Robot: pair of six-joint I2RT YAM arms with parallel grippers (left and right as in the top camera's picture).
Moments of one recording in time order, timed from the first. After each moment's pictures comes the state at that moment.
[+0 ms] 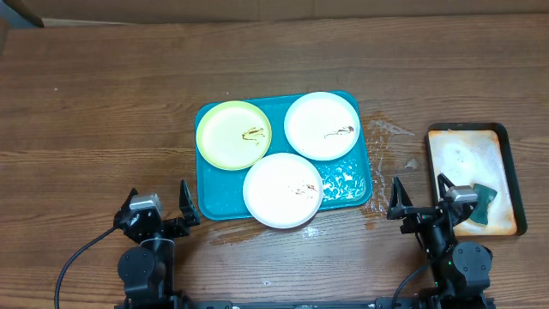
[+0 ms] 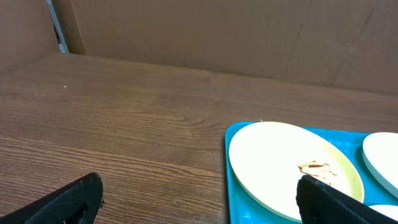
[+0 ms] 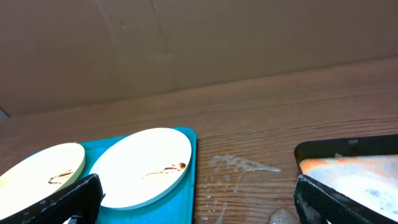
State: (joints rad) left arm 0.15 0.02 0.06 -0.20 0.01 -0.10; right arm 0.09 0.01 0.06 -0.16 -0.05 0.22
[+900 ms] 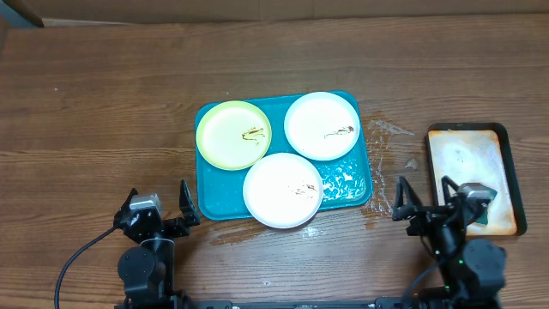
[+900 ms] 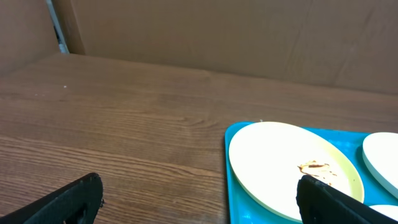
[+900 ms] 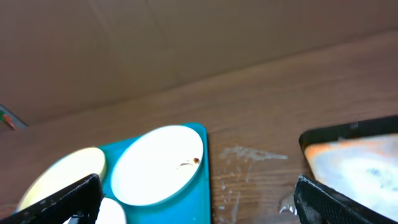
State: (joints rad) left arm 0.15 0.02 0.06 -0.20 0.01 -0.10; right arm 0.09 0.14 0.31 -0.37 -0.05 0.32
